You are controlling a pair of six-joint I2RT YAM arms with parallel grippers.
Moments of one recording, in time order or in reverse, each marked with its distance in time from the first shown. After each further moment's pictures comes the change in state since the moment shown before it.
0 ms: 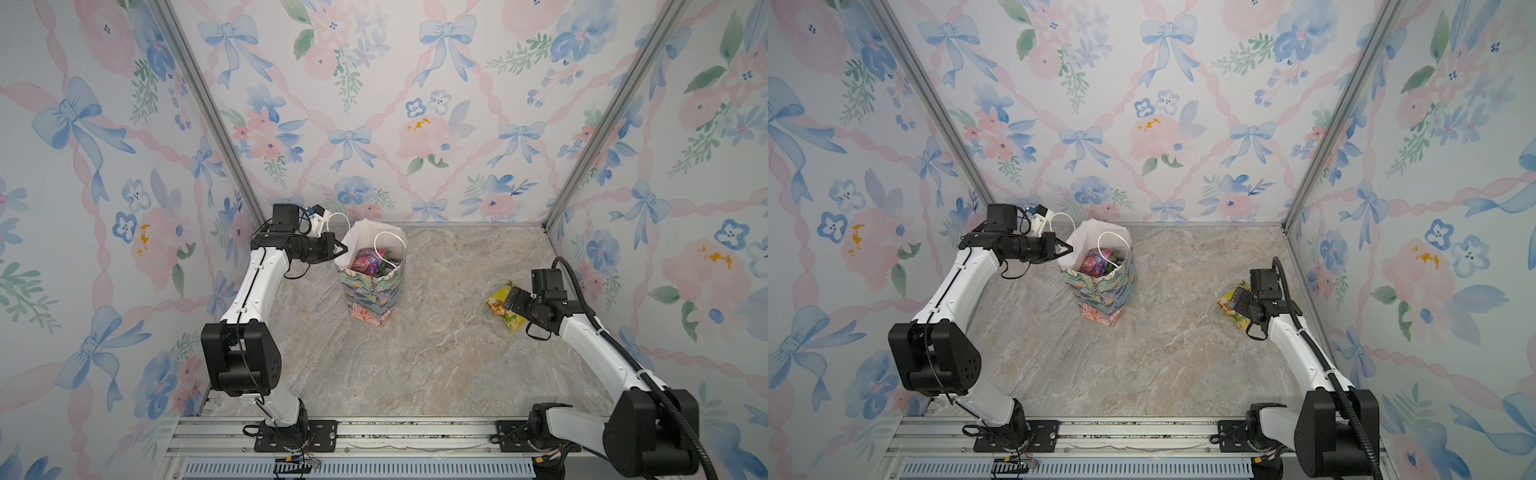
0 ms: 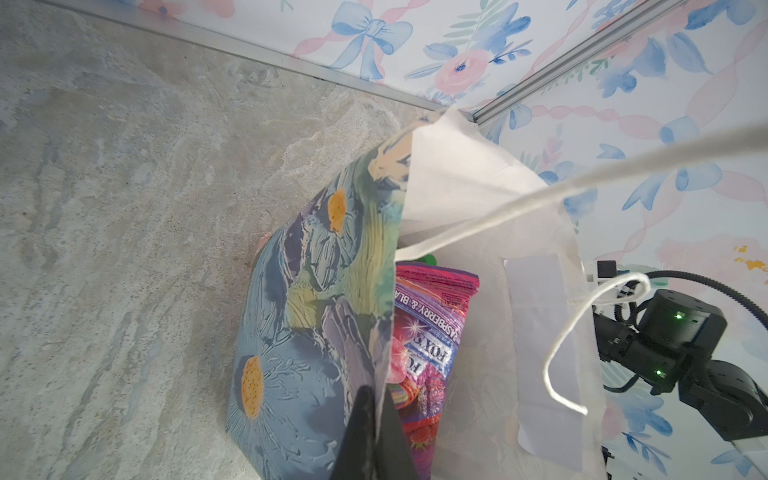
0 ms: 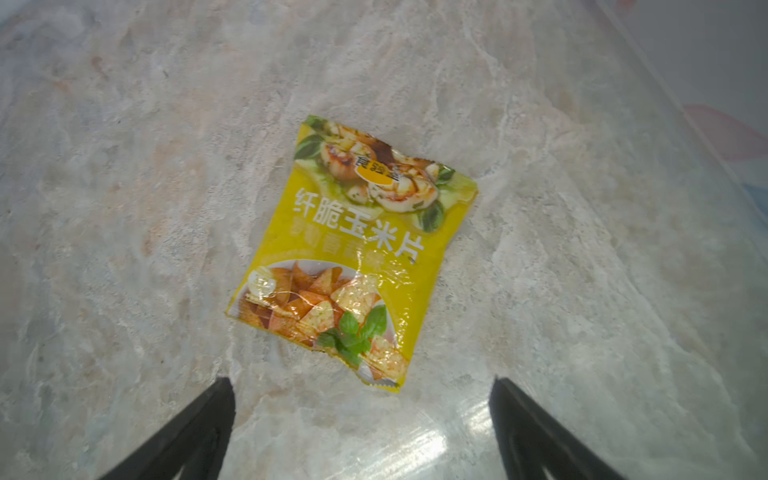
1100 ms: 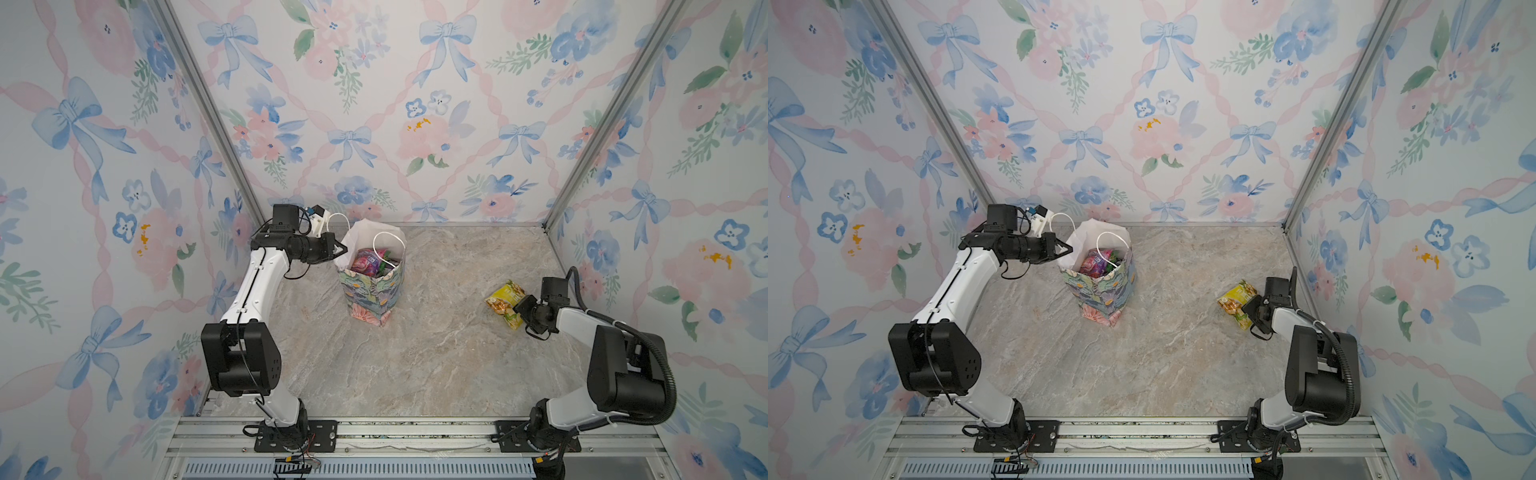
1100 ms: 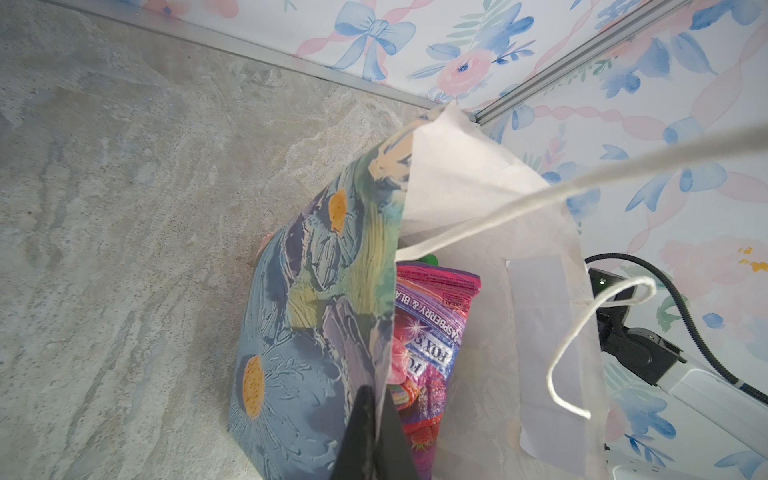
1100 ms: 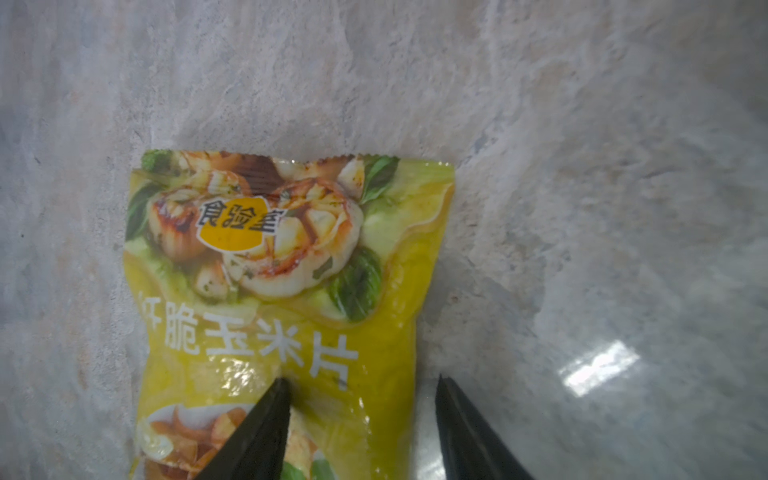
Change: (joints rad) left arm 0.000 0.000 -0.004 0.003 -0.008 0.000; right arm -0.196 0.318 -0.077 0.367 -0.216 0.141
